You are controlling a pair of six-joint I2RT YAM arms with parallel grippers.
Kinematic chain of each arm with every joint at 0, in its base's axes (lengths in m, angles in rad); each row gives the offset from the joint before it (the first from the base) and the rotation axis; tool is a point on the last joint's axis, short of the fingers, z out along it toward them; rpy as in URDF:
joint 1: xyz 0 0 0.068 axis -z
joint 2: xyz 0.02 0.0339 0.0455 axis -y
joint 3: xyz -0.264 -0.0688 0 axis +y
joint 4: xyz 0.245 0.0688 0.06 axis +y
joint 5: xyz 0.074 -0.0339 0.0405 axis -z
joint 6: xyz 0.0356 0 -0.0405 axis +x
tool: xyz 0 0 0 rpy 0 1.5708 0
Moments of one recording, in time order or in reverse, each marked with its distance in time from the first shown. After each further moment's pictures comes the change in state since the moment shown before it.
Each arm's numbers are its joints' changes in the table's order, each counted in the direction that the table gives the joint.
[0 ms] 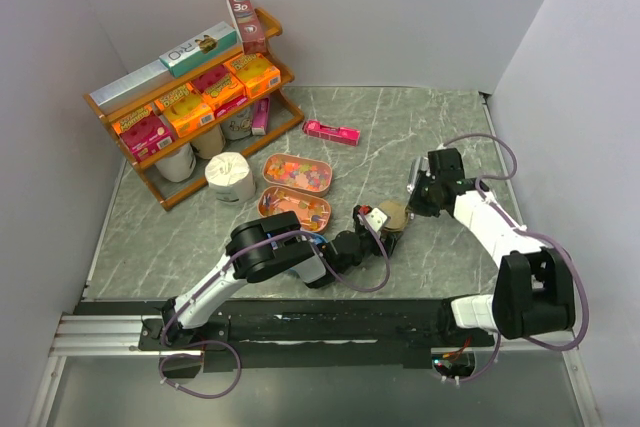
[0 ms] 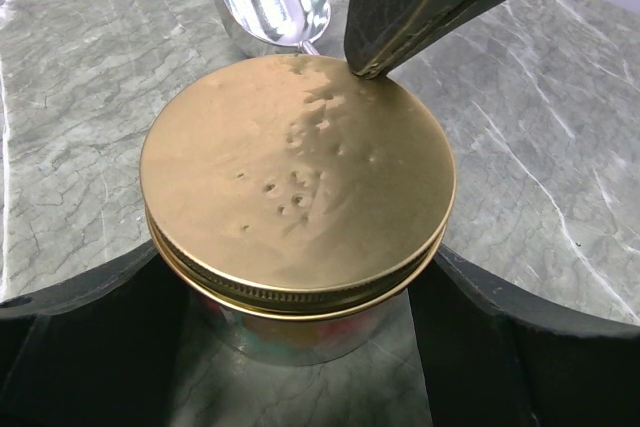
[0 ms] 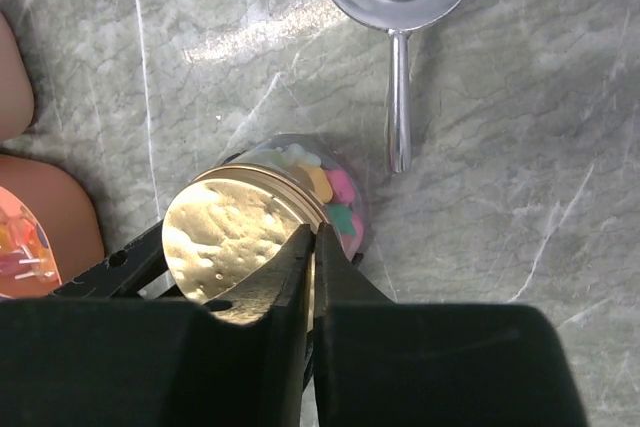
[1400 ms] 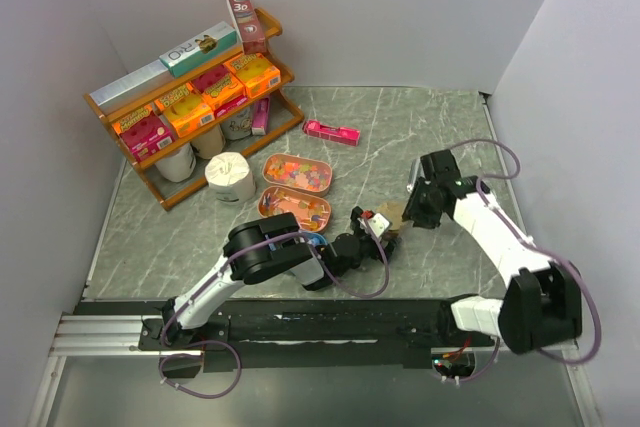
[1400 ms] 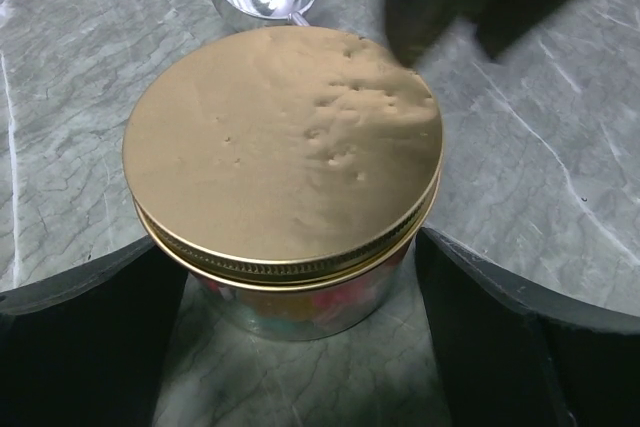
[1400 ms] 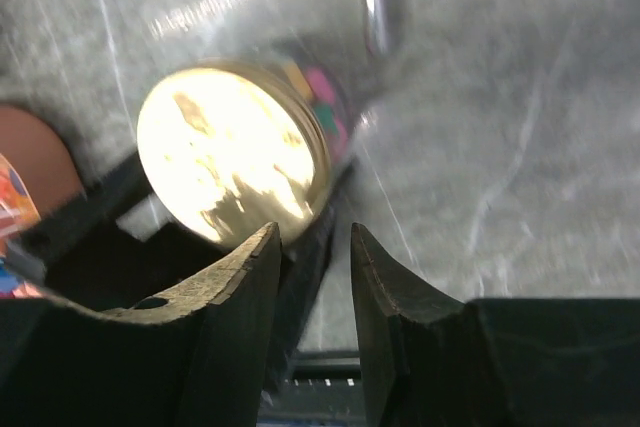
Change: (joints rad) left arm 0.012 0.029 0.034 0.028 0.002 0.064; right arm -0.074 0.111 -0.038 0.254 0.084 0.113
